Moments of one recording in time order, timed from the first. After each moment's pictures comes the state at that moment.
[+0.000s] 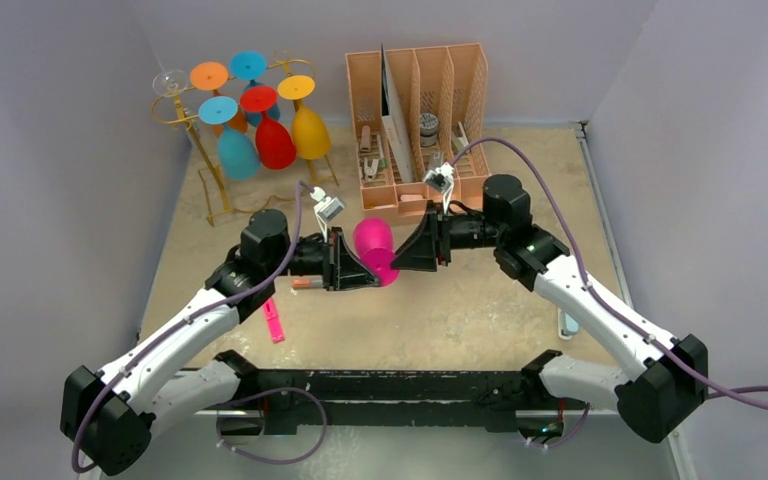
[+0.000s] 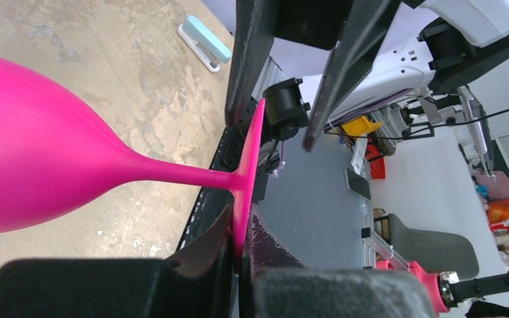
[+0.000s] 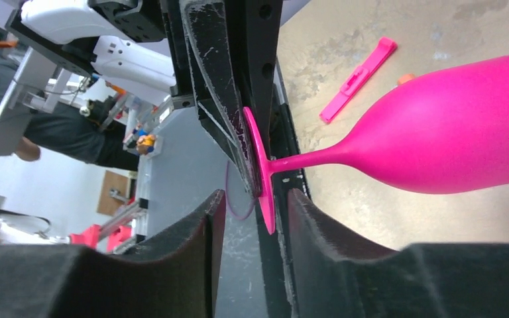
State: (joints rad) left arm -0.58 0.96 0.70 0.06 0.86 -0.67; right arm 0.58 1.15 0.96 -0.08 -0.97 0.52
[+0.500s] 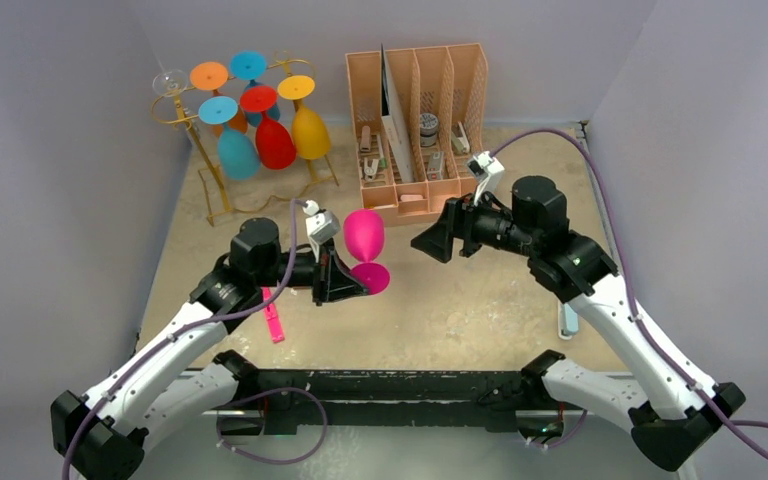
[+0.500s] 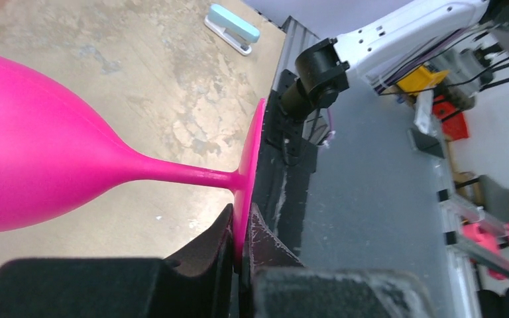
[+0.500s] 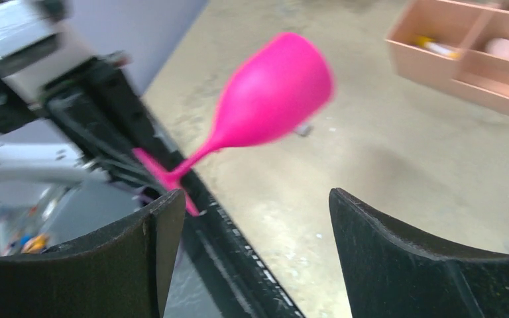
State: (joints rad) left arm -0.58 0.85 0.70 -0.12 0.85 -0.35; right arm 0.58 0.99 1.13 -0.49 -0.48 0.43
